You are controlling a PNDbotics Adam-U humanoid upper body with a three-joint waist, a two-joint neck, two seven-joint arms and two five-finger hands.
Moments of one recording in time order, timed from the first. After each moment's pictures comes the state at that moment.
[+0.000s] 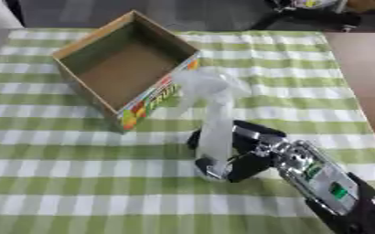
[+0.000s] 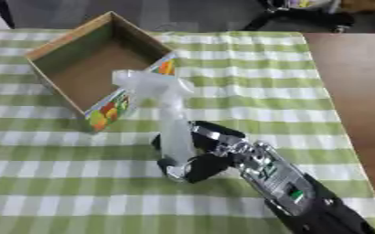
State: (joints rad) left arm -0.13 0.43 0.11 -1.87 0.29 -0.05 0.10; right arm -0.31 -0.54 0.30 -1.87 -0.10 0.29 0.36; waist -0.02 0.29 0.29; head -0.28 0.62
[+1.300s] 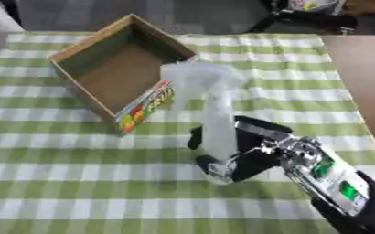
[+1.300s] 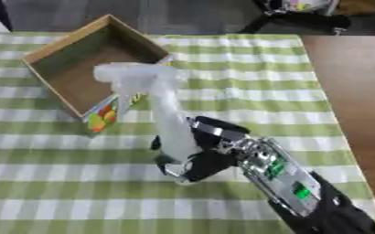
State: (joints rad) left arm -0.13 0.43 0.11 -1.87 0.29 -0.05 0.10; right arm -0.35 -0.55 0.26 -1.96 -0.20 0.32 0.35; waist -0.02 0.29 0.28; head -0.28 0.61
